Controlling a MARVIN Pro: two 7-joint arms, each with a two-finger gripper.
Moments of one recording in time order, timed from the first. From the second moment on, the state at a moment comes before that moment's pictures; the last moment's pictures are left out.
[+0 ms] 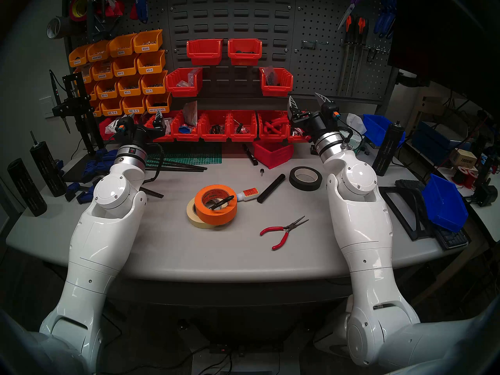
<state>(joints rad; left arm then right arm) 1.36 -1.13 -1.54 -1.70 -0.44 -0.05 0.20 -1.18 -1.51 1.57 -1.57 0.08 -0.11 0.28</state>
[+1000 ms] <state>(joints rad) 1.36 -1.13 -1.54 -1.70 -0.45 -0.05 0.21 -1.23 -1.51 1.50 -1.77 0.22 0.29 0.47</state>
